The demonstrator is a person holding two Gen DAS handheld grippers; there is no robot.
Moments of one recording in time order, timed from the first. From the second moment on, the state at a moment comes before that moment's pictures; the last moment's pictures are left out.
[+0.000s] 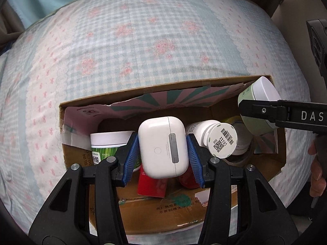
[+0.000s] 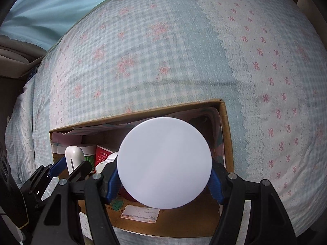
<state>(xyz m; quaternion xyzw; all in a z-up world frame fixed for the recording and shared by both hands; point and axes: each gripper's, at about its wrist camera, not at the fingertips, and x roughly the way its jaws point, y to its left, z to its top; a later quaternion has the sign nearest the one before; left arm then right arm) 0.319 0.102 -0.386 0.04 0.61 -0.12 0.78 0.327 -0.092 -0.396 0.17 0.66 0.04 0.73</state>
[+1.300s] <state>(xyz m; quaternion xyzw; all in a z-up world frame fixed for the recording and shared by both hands) 0.173 0.113 -0.098 0.01 0.42 -0.08 0.91 0.183 -0.112 -0.104 0.07 0.48 0.05 0.87</state>
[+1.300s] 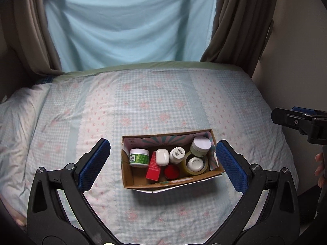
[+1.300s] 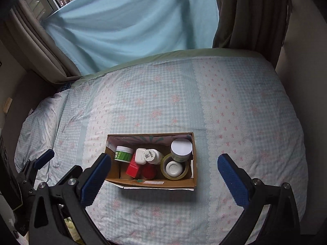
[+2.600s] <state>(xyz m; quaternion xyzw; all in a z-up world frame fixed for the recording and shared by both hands) 0.031 0.064 0.012 0.01 0.26 -0.04 0.97 0.041 -0.161 -0.010 0.01 0.31 0.00 0.95</state>
